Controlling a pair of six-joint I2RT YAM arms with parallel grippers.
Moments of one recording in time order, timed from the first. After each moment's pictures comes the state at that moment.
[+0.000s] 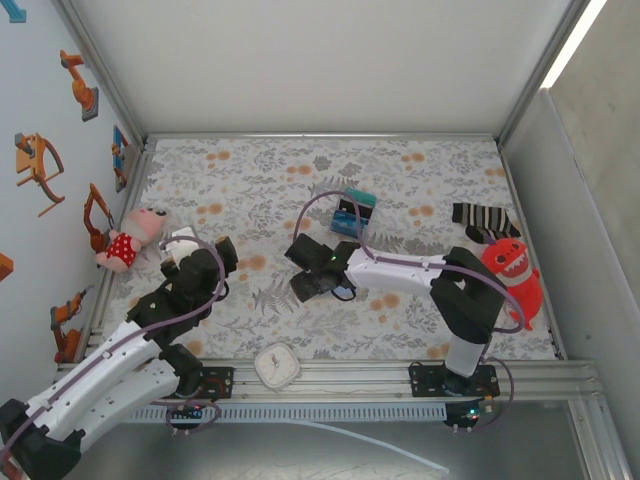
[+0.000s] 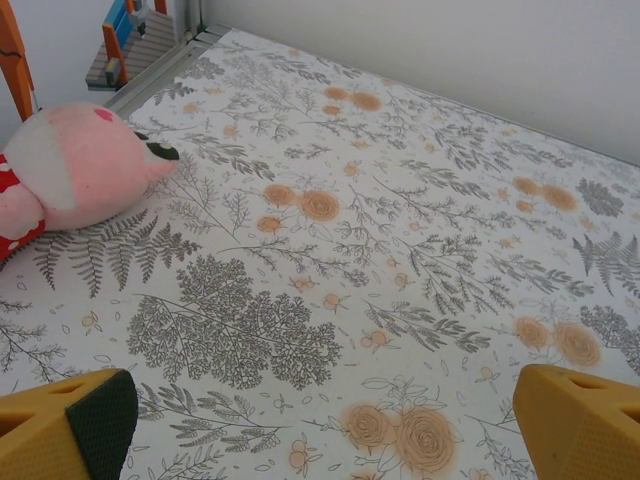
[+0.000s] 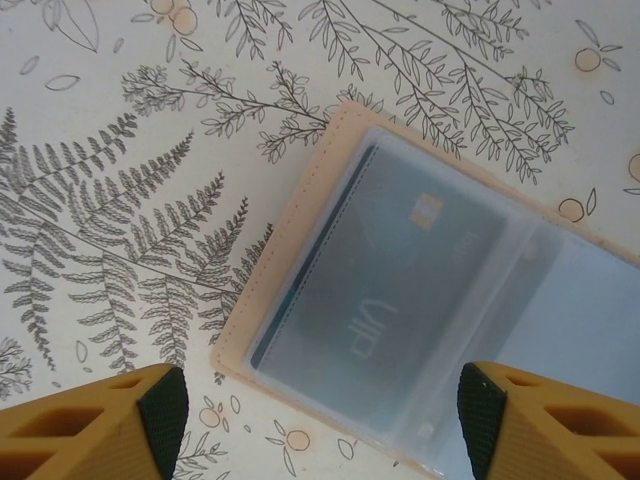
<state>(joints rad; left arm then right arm) -0.74 0.68 0.58 -0.54 -0.80 -0.67 1.04 1.79 1.19 -0.60 0.13 0.42</state>
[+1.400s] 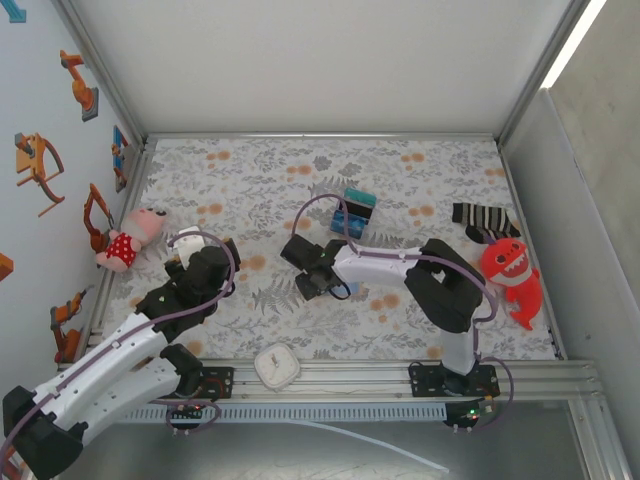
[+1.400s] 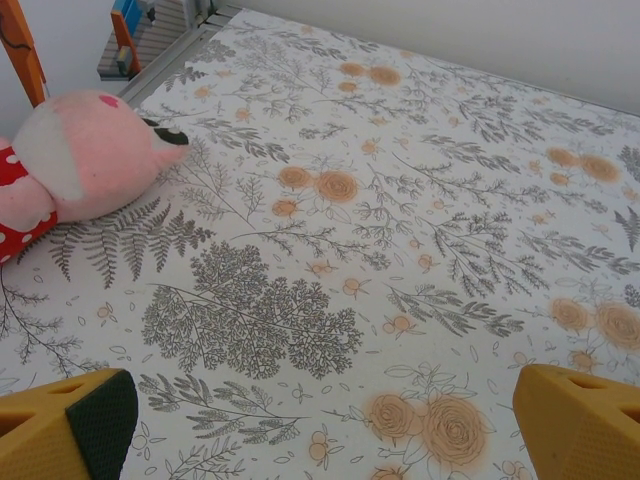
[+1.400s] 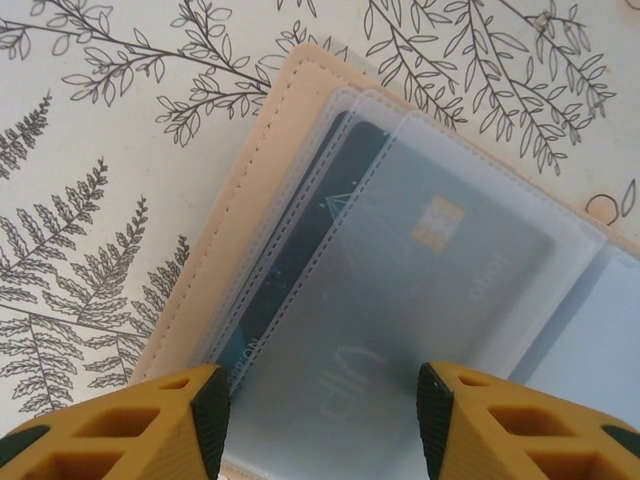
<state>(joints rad) -0.74 0.75 0.58 -0.54 -0.82 -0.67 1.01 1.91 1.24 -0.62 0.14 0.40</state>
